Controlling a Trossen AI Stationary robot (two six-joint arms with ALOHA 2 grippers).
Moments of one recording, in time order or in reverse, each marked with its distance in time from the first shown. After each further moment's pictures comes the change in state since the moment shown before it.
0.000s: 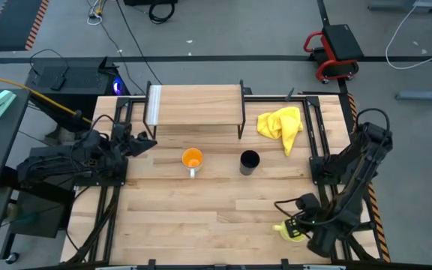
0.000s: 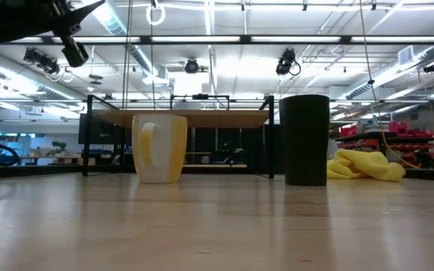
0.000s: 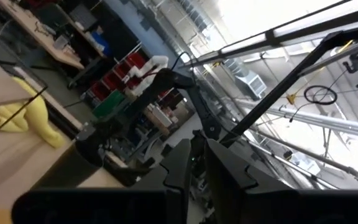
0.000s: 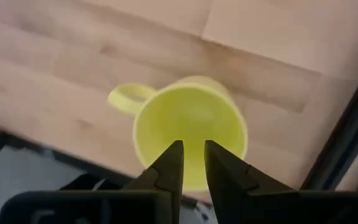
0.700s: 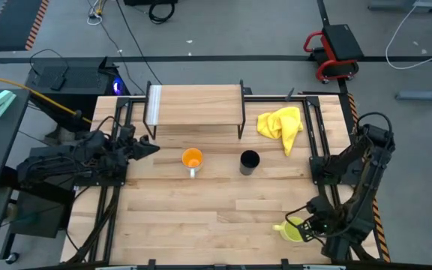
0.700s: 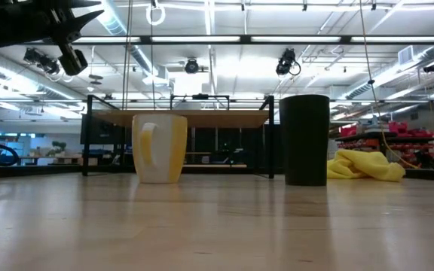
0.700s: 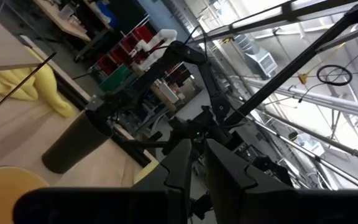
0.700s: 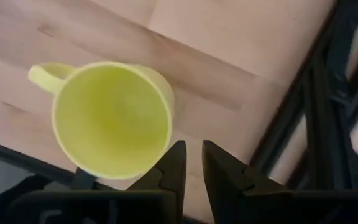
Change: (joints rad) left arm 0.001 0.000 0.000 -0.099 0.061 0.002; right arm 0.121 0.009 -0.015 -0.095 -0.020 0.003
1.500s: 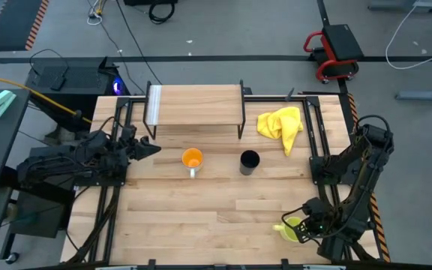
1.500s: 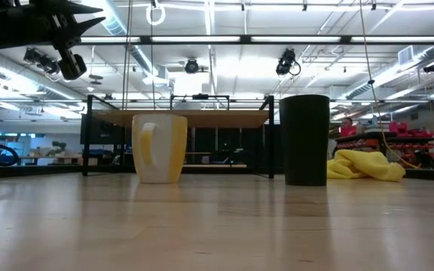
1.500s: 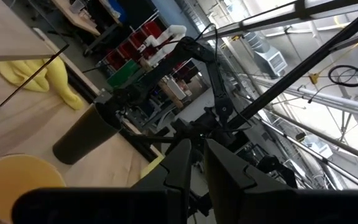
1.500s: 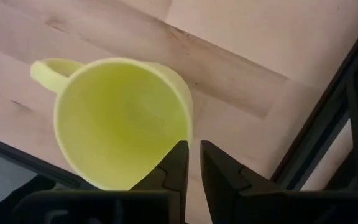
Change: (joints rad) left arm 0.000 0.000 0.000 -0.044 -0.011 -0.010; right arm -0.011 0.002 -0.083 0.139 0.021 -0.015
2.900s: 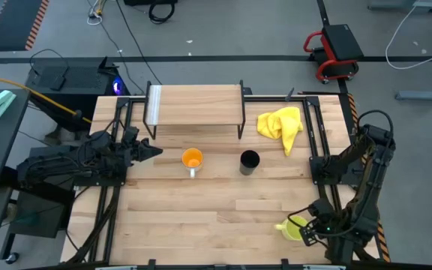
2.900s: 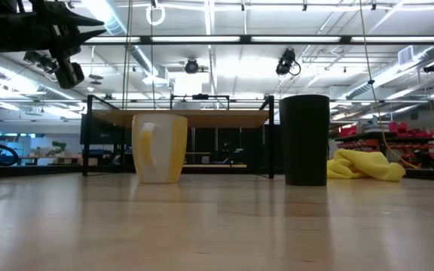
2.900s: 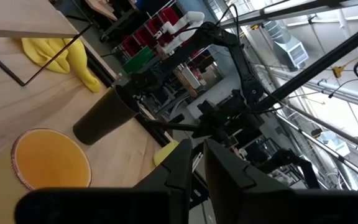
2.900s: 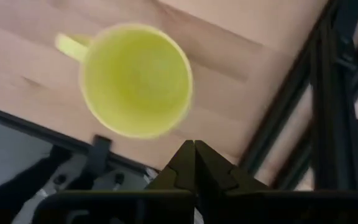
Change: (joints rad) left arm 0.000 0.000 0.000 -0.088 0.000 0.001; right arm 0.017 0.000 0.167 -0.149 -0.052 0.046
